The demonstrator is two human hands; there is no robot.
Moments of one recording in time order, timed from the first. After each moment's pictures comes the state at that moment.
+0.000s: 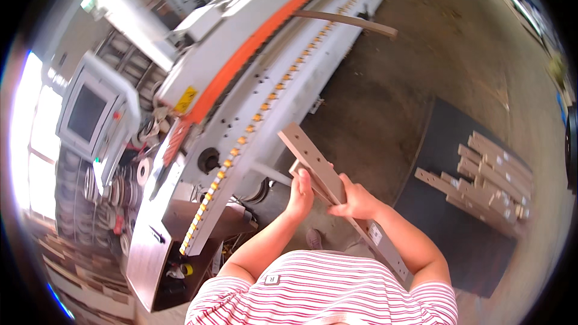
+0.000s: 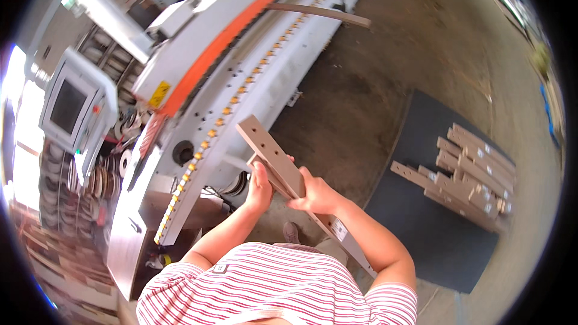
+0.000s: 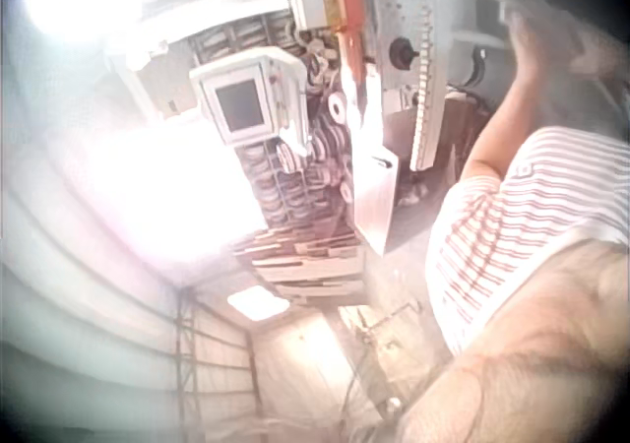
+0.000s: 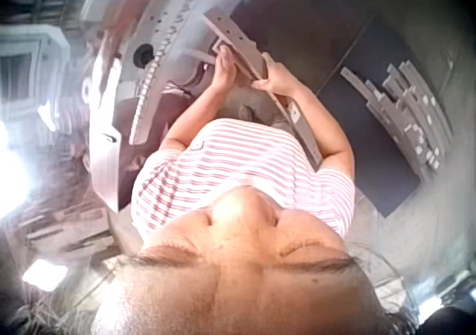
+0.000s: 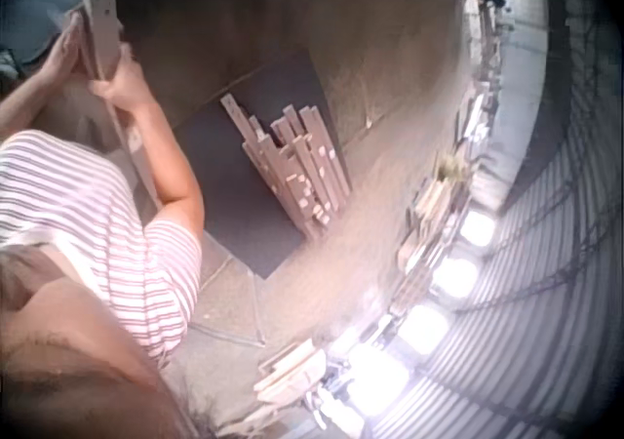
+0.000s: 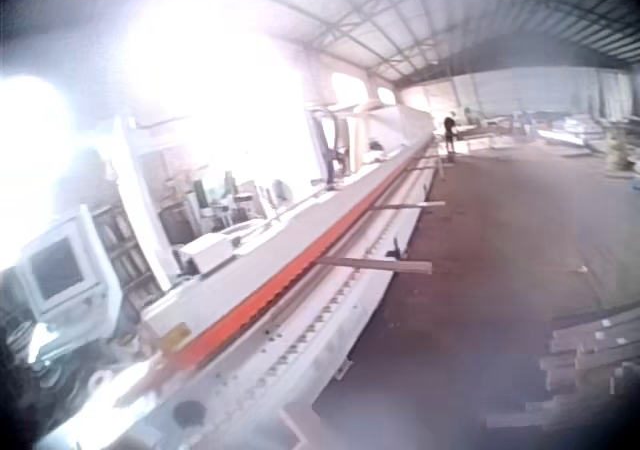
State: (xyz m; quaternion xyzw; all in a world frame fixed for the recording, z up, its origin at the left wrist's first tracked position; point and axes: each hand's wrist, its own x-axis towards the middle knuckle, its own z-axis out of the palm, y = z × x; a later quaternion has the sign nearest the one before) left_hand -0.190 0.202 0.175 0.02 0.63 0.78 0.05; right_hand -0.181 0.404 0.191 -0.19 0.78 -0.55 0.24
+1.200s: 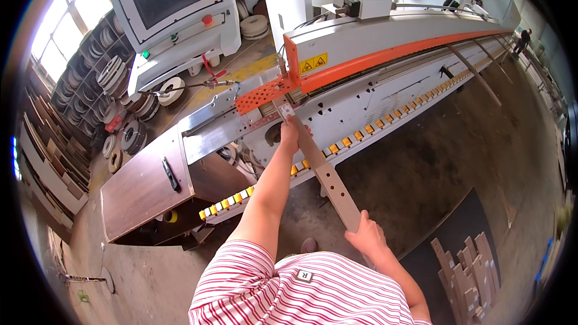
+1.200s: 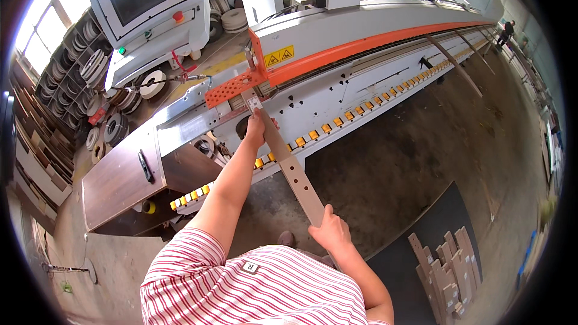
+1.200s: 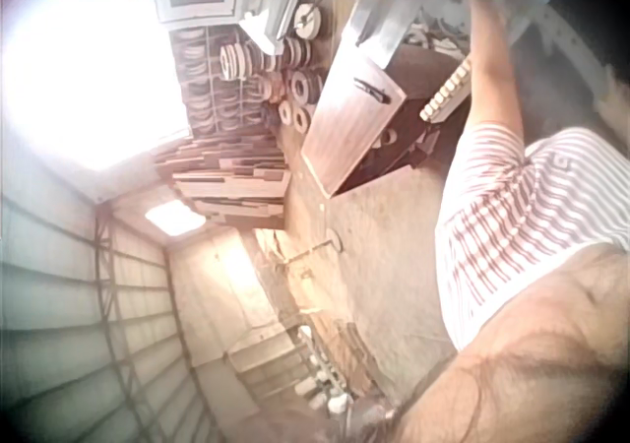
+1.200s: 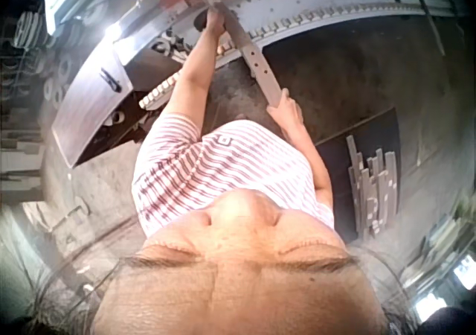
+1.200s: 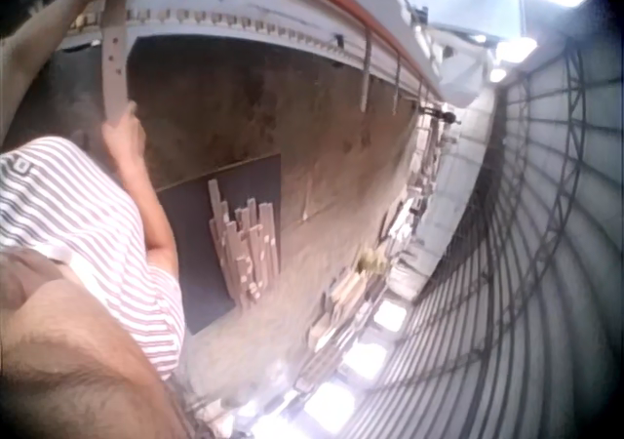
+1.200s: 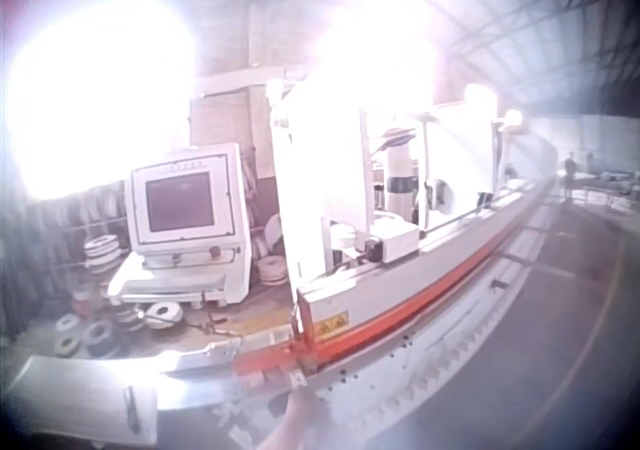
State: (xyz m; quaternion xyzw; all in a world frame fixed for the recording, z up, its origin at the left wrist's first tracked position) left_hand -0.330 -0.173 0.118 -0.34 0.41 0.84 -0.13; right_hand -0.172 0.176 0.208 -0.16 0.93 -0.19 0.28
